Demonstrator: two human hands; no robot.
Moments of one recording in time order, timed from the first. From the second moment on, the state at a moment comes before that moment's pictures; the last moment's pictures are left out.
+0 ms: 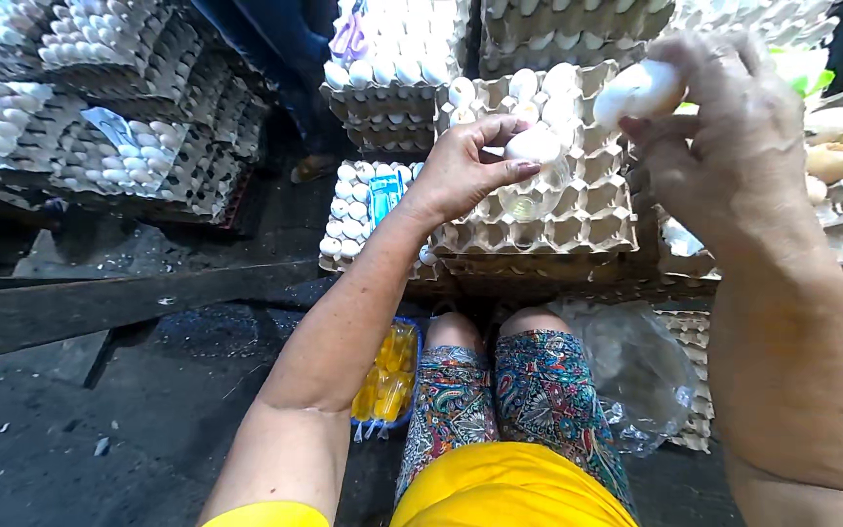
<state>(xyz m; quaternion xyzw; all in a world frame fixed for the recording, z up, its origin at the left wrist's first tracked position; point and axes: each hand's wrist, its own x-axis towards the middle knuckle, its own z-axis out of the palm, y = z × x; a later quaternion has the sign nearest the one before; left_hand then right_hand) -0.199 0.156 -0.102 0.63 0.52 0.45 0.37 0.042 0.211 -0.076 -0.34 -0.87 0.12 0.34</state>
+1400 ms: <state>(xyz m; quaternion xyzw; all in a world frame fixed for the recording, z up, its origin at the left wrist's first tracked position) -0.182 0.160 -0.110 0.69 0.56 0.40 0.23 0.012 0.235 -0.112 -0.28 -0.89 0.26 0.26</state>
